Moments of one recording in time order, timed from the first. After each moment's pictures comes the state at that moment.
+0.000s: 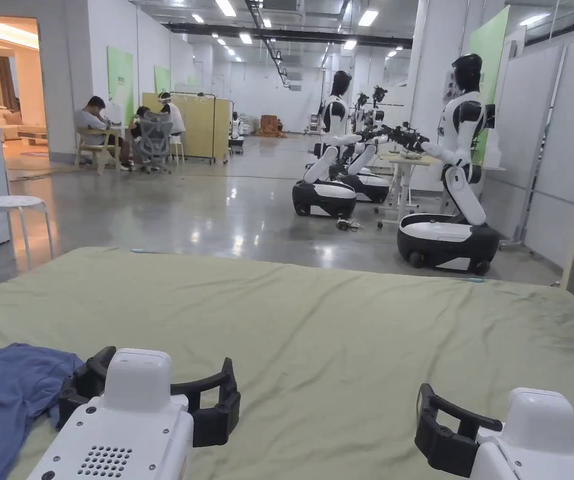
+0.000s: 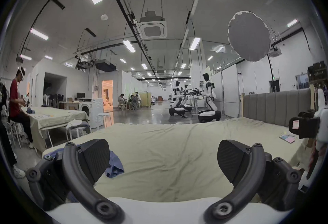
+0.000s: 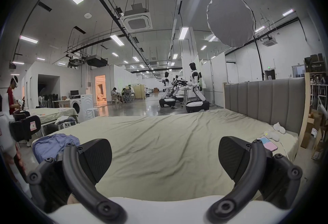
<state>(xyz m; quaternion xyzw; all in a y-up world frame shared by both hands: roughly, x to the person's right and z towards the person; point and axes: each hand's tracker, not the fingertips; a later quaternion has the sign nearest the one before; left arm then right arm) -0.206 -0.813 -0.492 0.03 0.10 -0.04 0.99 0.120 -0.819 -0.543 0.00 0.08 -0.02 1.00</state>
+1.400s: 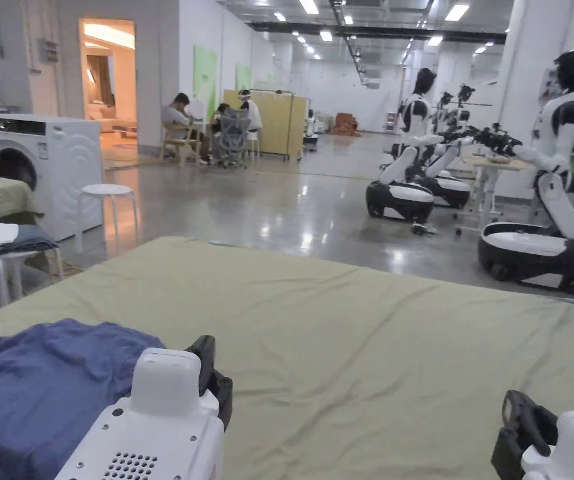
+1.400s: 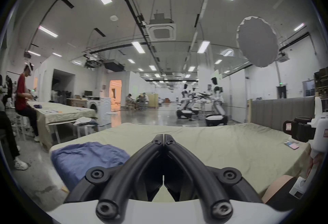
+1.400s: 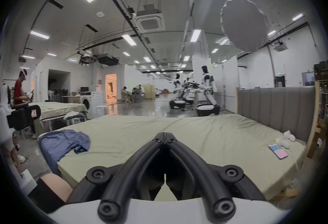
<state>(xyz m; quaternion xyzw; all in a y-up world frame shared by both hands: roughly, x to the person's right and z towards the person) -0.251 -0.807 -0.456 0.04 0.16 0.00 0.99 0.061 -0.813 -0.552 0.01 0.15 0.00 0.99</state>
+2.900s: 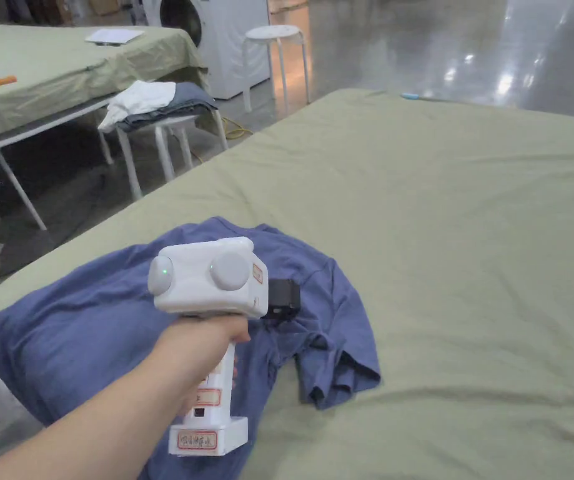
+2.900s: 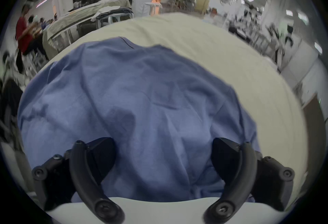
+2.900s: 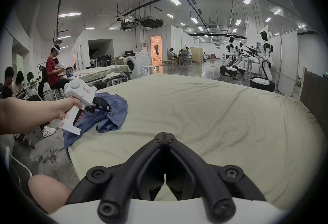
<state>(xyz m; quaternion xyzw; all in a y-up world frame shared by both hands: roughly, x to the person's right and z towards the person) -0.636 -0.966 -0.794 -0.44 0.25 0.18 0.84 -0.130 -0.892 -0.736 -0.16 0.35 0.06 0.92</state>
